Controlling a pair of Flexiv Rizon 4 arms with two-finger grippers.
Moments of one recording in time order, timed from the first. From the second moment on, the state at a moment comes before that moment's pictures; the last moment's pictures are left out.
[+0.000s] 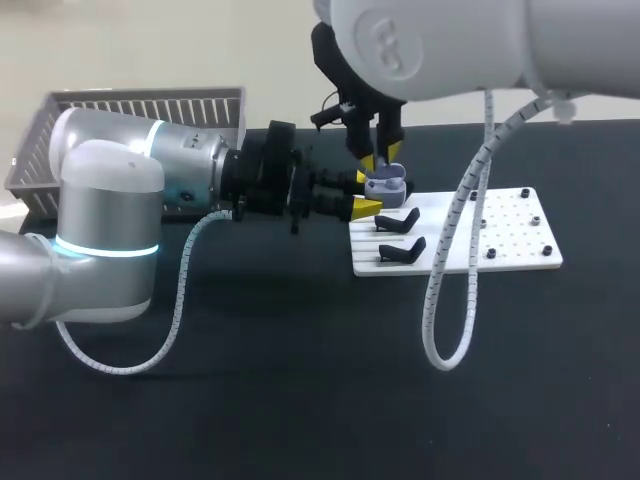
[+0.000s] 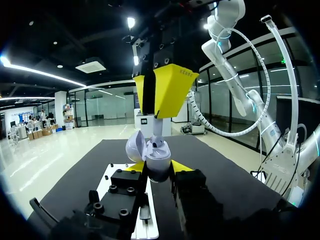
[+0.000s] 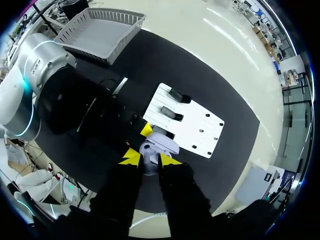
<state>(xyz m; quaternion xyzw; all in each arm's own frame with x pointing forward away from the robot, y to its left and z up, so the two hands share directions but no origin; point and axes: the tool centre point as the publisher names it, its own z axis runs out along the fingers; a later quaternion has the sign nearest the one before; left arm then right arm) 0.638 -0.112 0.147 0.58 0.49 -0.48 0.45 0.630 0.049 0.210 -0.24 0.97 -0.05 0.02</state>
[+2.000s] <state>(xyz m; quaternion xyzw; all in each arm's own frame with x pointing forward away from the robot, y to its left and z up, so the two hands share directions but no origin) 0.639 -0.113 0.147 0.58 0.49 -0.48 0.45 0.636 0.048 0.183 -0.22 0.97 -0.04 0.00</state>
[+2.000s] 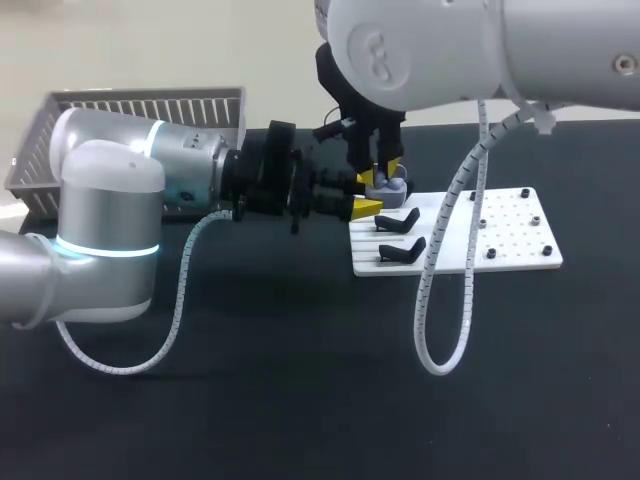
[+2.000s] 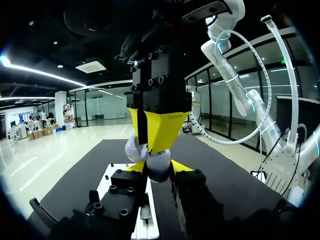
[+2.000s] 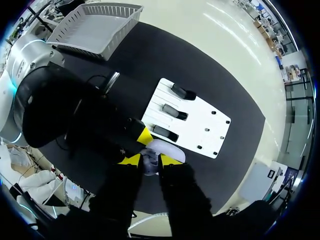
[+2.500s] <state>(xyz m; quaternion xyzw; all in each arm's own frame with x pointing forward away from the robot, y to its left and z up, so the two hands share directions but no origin) 0.638 -0.113 0.147 0.58 0.49 -0.48 0.45 0.653 0.033 0.219 -0.13 0.99 -0.05 0.04</state>
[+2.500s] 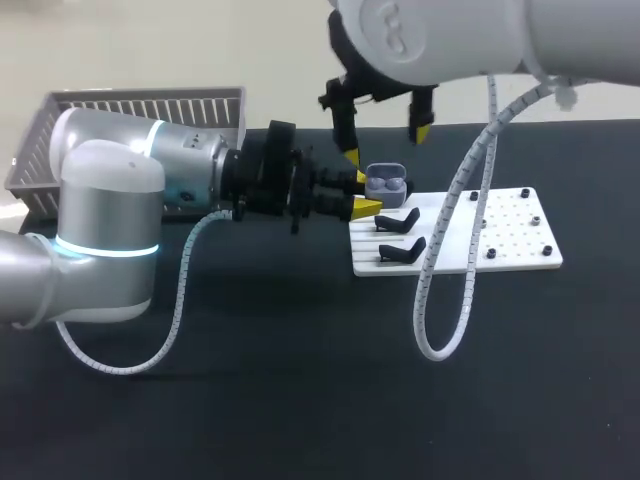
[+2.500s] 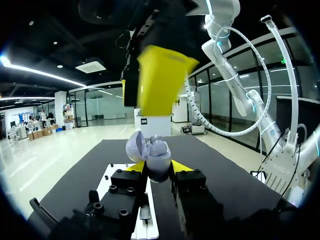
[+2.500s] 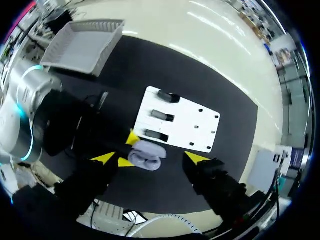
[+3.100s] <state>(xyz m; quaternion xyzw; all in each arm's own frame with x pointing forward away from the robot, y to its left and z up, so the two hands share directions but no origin) 0.638 -0.113 0.147 0.58 0.49 -0.48 0.45 0.686 -0.018 0.178 0.06 1.00 -0.04 0.06</state>
